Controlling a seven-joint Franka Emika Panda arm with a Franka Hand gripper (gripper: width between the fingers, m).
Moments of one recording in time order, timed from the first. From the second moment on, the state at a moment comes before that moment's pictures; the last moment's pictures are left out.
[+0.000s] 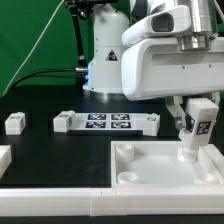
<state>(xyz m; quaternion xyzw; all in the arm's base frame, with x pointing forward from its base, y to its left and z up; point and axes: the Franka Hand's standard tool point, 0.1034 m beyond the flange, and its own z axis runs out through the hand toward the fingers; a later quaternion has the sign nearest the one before) 0.615 0.097 0.104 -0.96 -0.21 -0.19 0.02</state>
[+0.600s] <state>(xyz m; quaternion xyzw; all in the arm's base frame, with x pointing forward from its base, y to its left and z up) 0.625 0.111 0.089 -0.96 -0.21 -0.20 0.02</state>
